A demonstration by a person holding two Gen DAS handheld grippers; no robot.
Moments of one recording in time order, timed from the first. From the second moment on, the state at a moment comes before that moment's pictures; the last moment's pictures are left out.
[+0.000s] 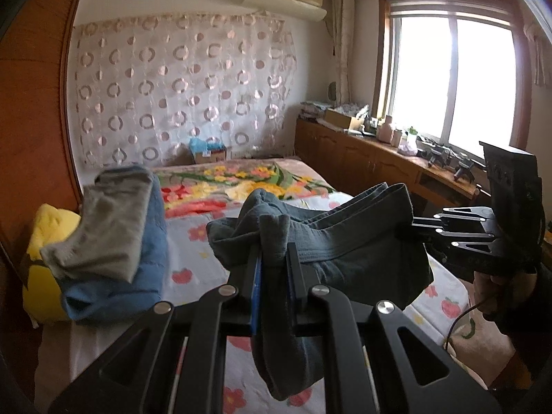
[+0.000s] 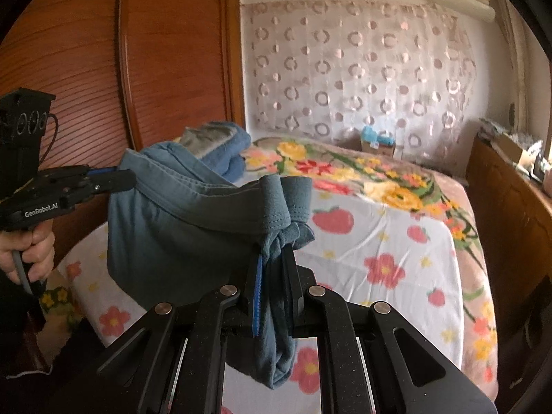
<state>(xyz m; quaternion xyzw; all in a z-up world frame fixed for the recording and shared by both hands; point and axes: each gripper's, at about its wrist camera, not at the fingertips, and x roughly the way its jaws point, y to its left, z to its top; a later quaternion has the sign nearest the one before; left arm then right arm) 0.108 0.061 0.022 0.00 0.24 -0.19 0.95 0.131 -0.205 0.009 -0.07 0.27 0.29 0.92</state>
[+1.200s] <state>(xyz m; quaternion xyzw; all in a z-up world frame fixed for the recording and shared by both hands) 0.171 0.163 0.062 -0.03 0.21 -0.09 0.97 0.255 -0.072 0.075 -0.14 0.22 0.37 0.89</state>
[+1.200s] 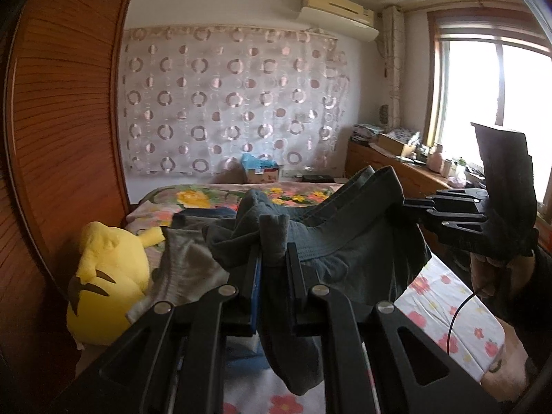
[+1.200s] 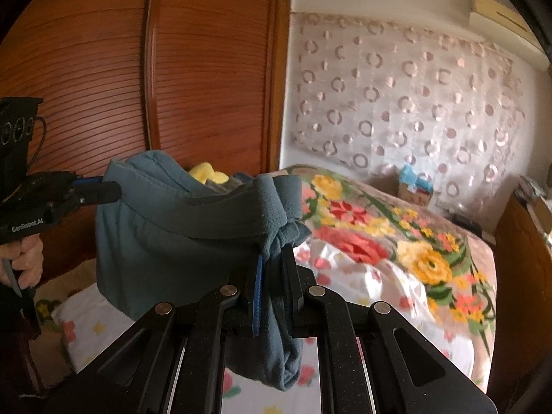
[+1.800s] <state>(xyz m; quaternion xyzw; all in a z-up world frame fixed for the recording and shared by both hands) 0.195 0.210 0.020 -0.08 0.22 0.01 0.97 0.334 0.032 0.066 -0.24 0.17 0.44 0.85</state>
